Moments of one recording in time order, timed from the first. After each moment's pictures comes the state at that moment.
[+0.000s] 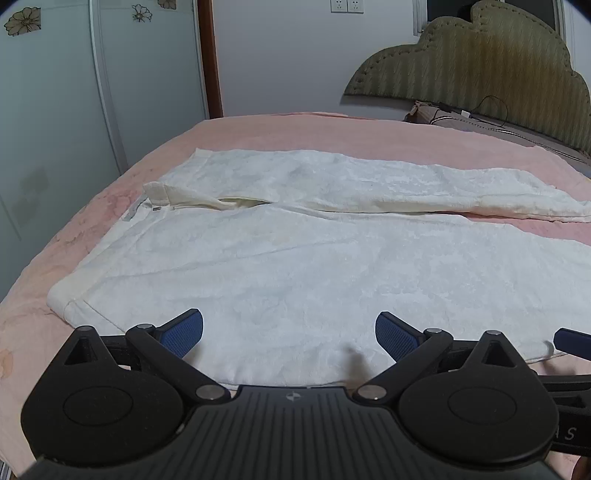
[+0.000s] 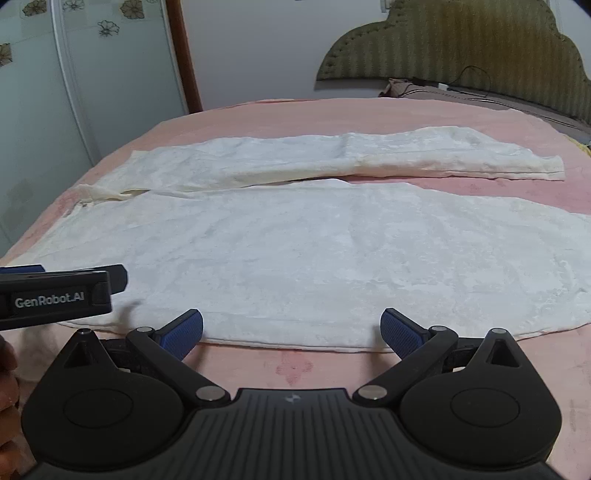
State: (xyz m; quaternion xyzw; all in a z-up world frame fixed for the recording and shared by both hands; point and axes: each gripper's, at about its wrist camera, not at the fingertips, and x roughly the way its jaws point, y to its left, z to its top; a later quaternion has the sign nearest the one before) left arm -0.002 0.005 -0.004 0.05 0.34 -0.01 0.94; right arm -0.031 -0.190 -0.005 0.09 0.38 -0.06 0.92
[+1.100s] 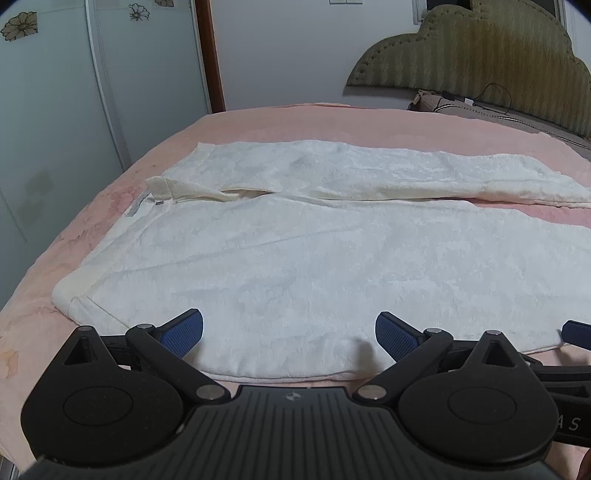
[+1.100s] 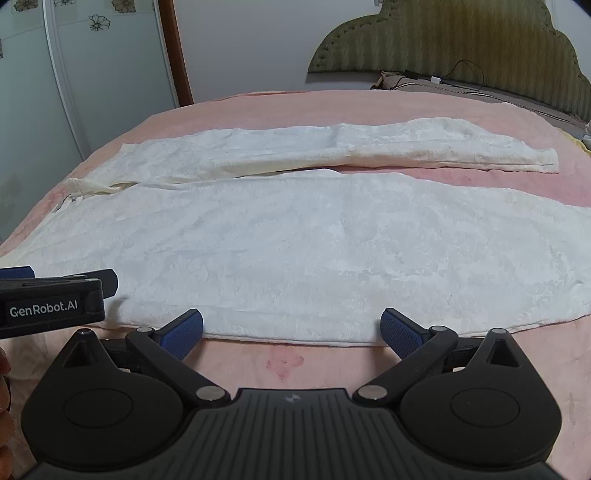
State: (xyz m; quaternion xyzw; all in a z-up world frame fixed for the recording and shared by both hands) left arm -0.001 0.004 -0.011 0.06 0.35 -0.01 0.94; right arm -0.030 -0.190 -0.011 0.09 0.39 -0.07 0.91
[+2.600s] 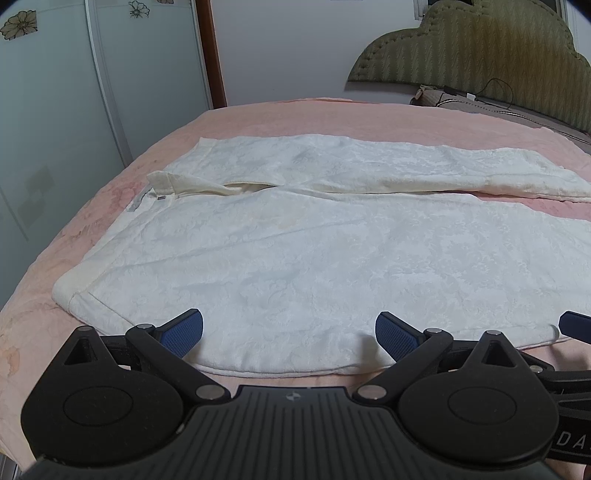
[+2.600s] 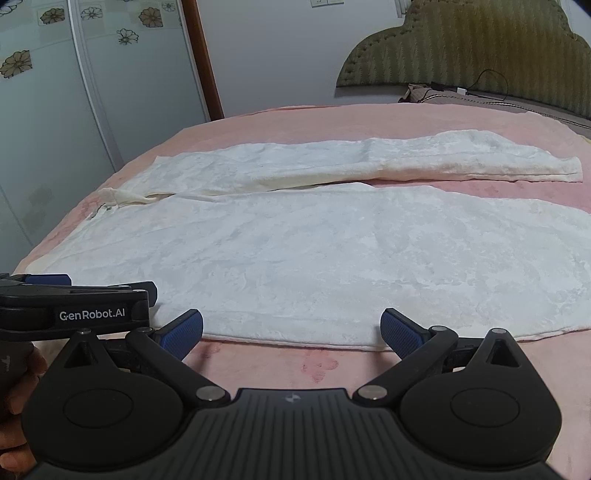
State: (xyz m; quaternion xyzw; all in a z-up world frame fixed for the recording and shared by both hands) left arm -0.001 0.004 -0.015 0.07 0.35 0.00 0.93; right arm -0.037 -0.183 -0.005 0.10 0.36 -0.02 0.93
